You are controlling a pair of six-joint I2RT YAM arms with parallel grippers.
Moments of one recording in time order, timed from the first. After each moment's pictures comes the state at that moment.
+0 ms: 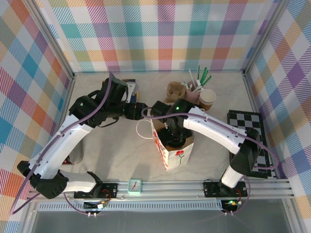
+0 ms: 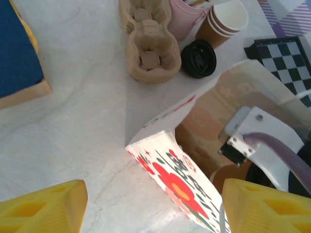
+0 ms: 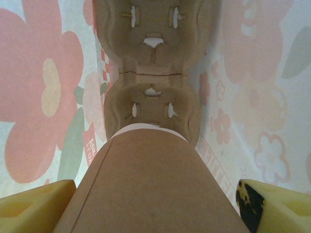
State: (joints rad) left arm -0.68 1.28 1.60 -1.10 0.04 -0.39; right arm 0.97 1.66 1.62 -1.47 0.05 0.55
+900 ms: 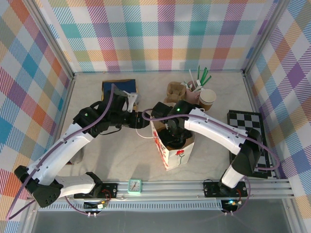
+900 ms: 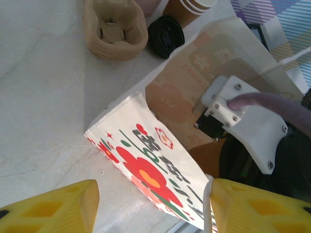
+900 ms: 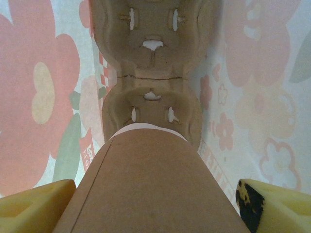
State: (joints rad) left arm -0.68 1.20 1.36 -0.92 0.20 -0.47; right arm 0.97 1.64 1.57 -1.43 0.05 0.56
